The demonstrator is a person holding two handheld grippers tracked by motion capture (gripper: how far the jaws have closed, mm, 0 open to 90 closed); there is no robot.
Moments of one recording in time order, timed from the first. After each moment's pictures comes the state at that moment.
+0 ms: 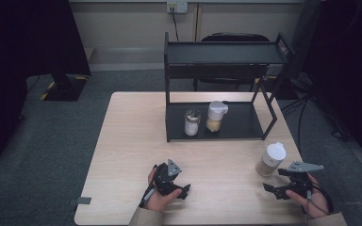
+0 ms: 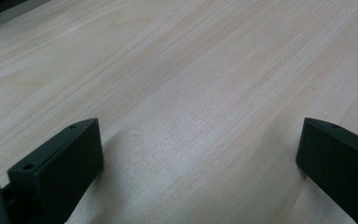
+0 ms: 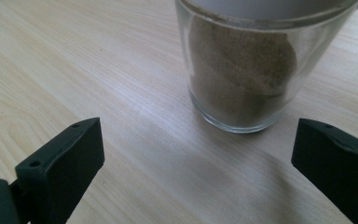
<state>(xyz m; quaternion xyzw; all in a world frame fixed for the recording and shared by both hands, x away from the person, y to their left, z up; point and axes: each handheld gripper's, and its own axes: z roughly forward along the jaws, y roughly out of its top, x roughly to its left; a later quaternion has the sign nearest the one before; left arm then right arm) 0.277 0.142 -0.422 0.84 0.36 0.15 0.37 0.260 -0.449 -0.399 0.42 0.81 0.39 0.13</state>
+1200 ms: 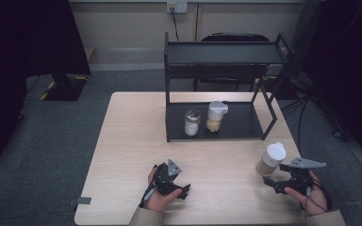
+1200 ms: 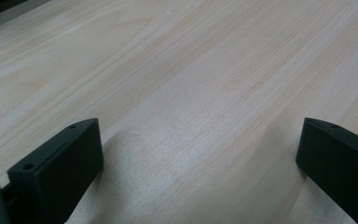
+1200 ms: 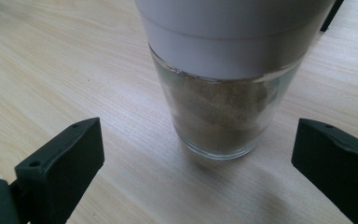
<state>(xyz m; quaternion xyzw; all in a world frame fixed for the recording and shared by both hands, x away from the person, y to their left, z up) 0.277 0.142 -0.422 0.84 0.36 0.15 0.37 0.257 -0.445 -0.396 0.44 0.79 0.40 0.16</state>
